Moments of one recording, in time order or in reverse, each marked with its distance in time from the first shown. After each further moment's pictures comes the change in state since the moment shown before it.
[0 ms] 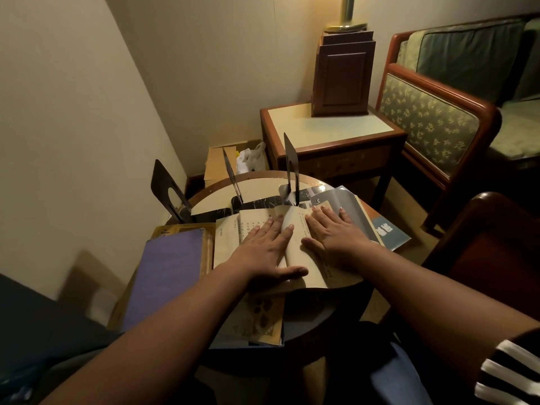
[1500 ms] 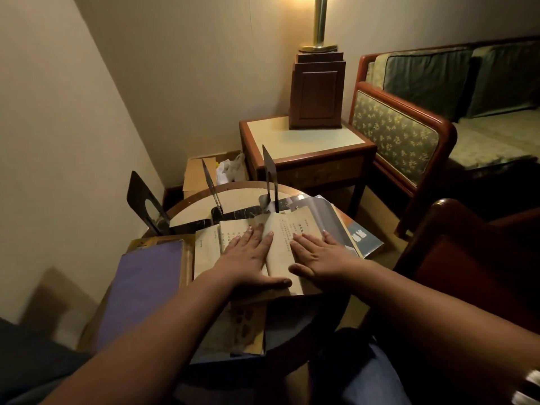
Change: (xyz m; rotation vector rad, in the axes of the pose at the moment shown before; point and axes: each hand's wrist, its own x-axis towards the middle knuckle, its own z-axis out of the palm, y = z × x) left_hand 0.005 0.005 -0.003 -0.023 -0.029 -0.024; right_hand -0.048 -0.005 -0.019 0.000 -0.210 -0.078
